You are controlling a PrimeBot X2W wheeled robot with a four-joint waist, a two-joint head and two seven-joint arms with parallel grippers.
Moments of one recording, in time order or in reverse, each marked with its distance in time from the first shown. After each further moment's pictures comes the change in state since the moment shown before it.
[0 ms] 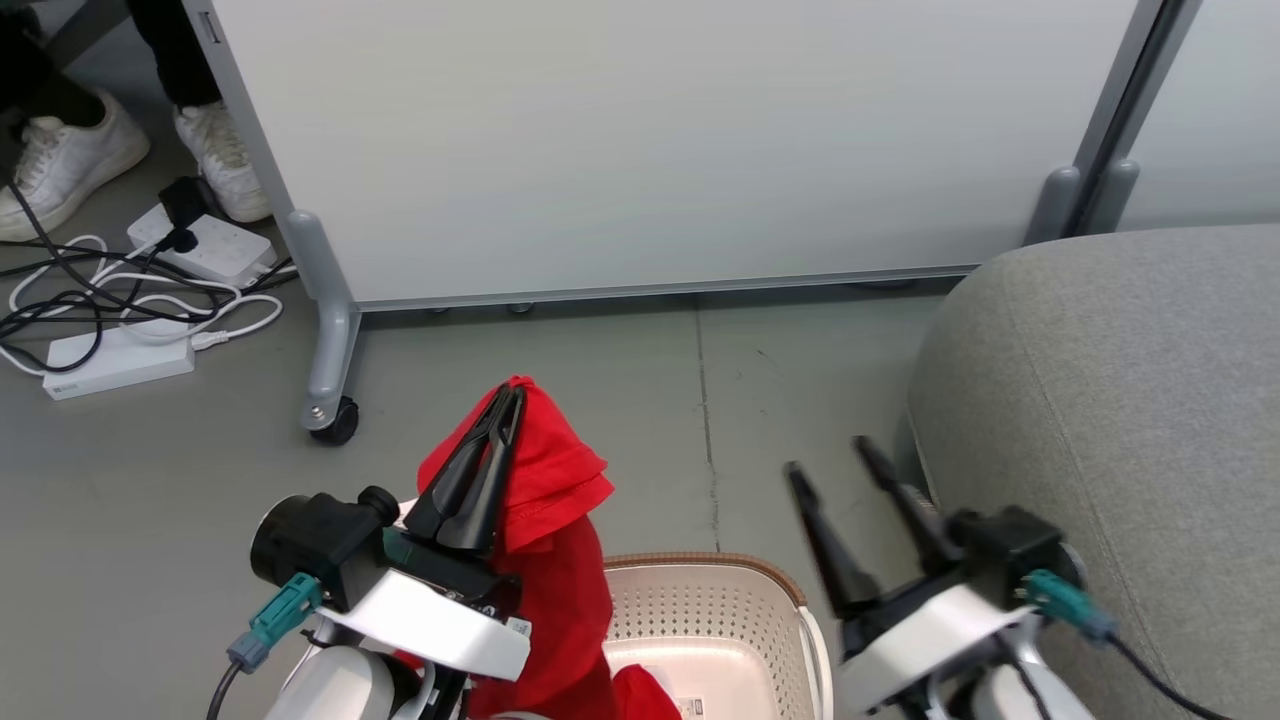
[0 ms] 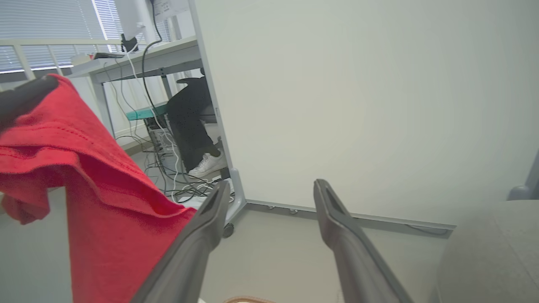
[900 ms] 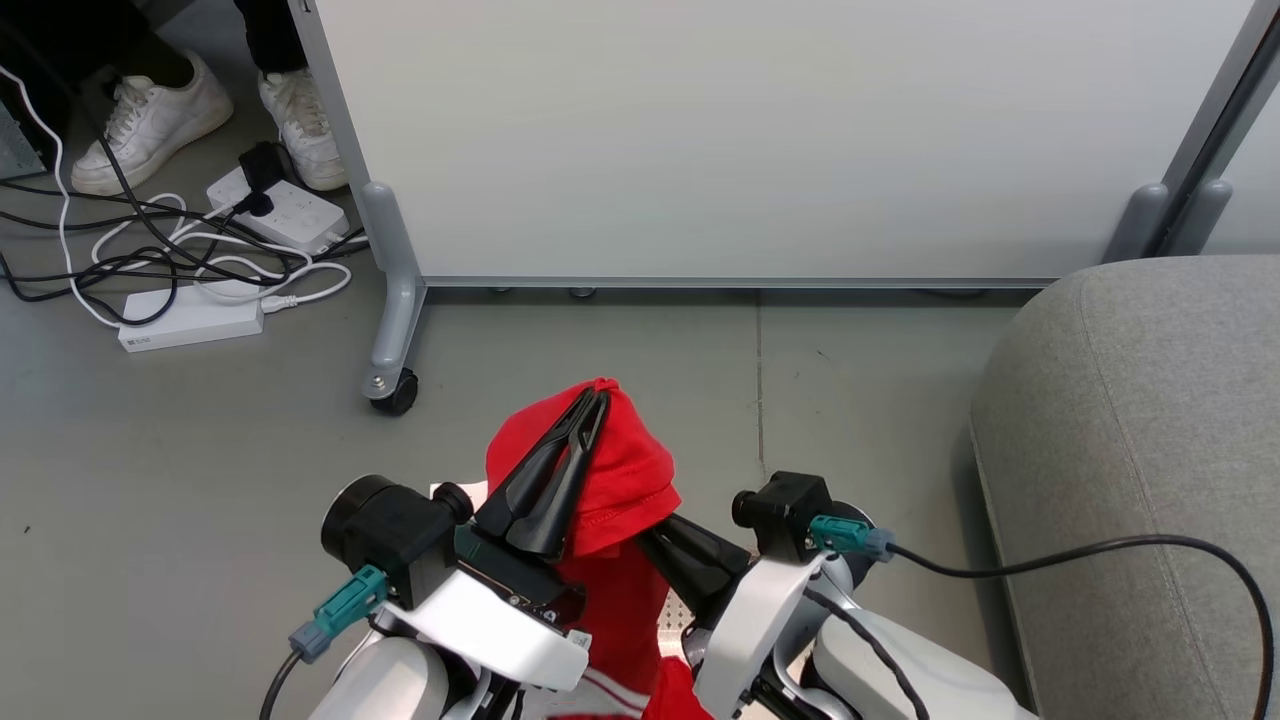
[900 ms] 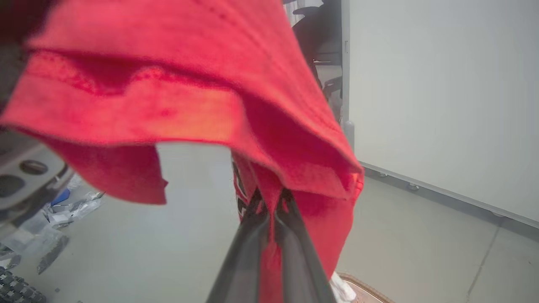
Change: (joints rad) left arm -0.044 -0.027 -0.092 -0.005 0.000 -0.038 0.009; right arm -0.405 0.001 0.663 0.372 0.429 0.000 -0.059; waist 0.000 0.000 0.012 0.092
